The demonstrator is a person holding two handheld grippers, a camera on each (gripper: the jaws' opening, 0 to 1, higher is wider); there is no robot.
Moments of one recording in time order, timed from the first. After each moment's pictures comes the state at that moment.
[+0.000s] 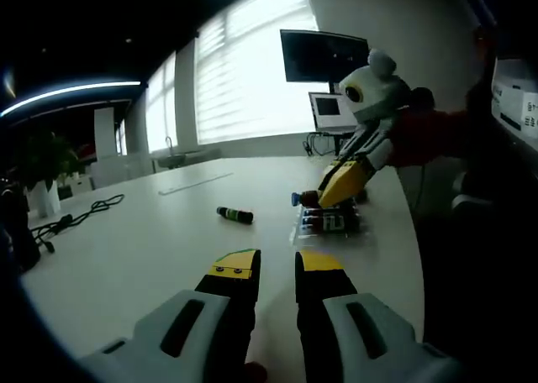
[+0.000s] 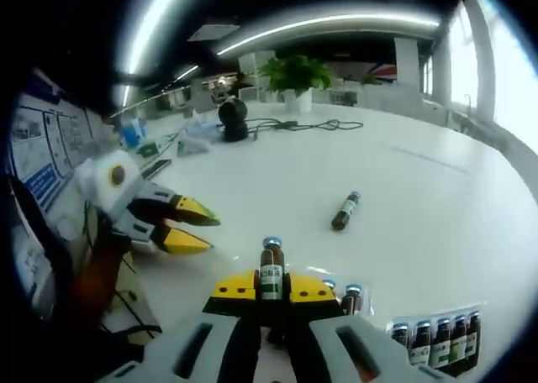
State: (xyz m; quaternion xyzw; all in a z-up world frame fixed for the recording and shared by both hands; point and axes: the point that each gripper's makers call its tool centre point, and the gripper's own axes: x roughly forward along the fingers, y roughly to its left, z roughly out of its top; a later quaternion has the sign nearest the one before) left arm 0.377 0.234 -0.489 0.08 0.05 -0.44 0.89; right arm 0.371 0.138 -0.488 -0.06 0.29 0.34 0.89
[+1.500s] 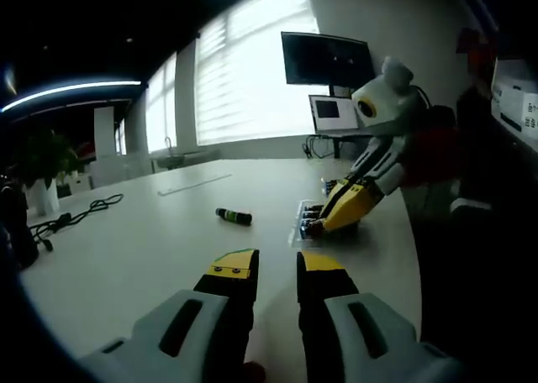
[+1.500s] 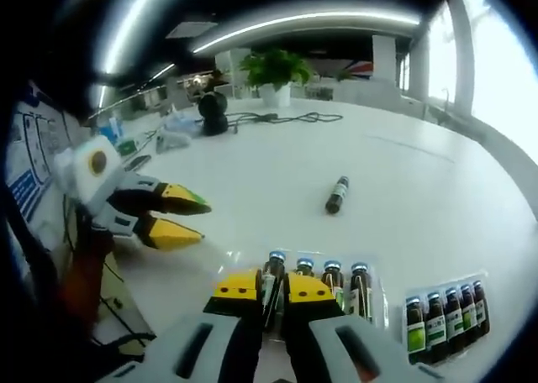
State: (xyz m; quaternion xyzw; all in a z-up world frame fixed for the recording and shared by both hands) left arm 0.375 0.232 -0.486 0.08 0.04 -0.44 0.89; right arm 0.363 0.140 -0.504 -0.06 0.30 0.28 0.91
